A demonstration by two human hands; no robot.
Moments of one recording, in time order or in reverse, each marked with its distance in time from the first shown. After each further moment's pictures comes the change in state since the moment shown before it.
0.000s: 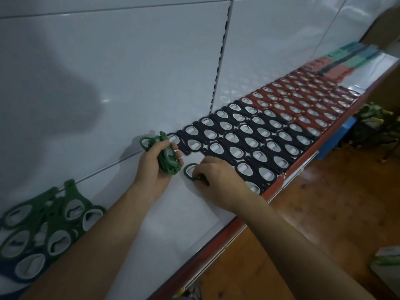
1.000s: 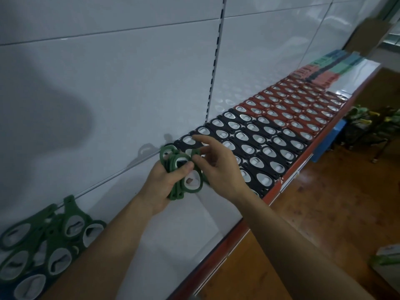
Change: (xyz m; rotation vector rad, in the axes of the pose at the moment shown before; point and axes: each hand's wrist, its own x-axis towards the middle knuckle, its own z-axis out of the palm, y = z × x) left_hand -0.016 0.000 0.006 0.399 -0.235 0.035; right_hand 0.023 -0.008 -0.017 0.633 0.345 0.163
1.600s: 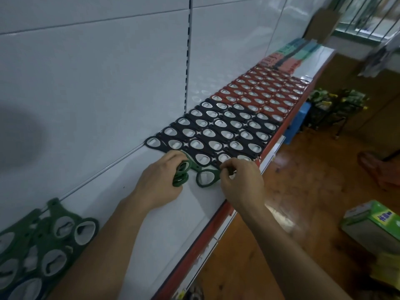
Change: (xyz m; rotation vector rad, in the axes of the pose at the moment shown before) left_hand -0.002 -0.015 -0.014 1.390 -0.268 0.399; right_hand -0.084 0.007 -0.030 -0.654 0.335 0.330
